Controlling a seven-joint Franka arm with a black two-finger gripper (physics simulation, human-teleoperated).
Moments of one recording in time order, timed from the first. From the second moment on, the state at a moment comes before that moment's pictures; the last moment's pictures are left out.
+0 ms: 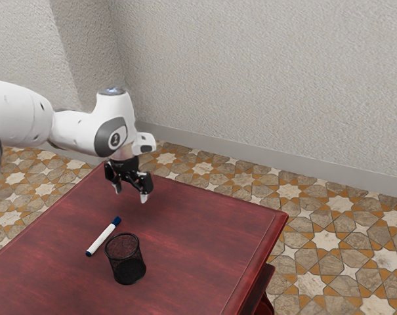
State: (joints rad) arm -0.13 0.36 0.22 -1.93 -0.05 2.23 0.10
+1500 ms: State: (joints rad) arm -0.05 0.46 0.22 -1.91 -0.12 2.00 0.41
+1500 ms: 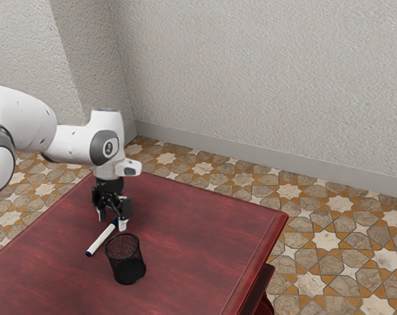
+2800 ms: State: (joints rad) arm -0.22 -0.15 0.23 -2.27 -0.09 2.13 0.36
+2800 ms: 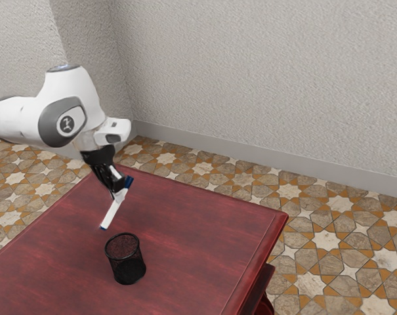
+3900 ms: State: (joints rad) arm -0.24 -0.44 0.20 -2.66 -0.12 2.61 0.20
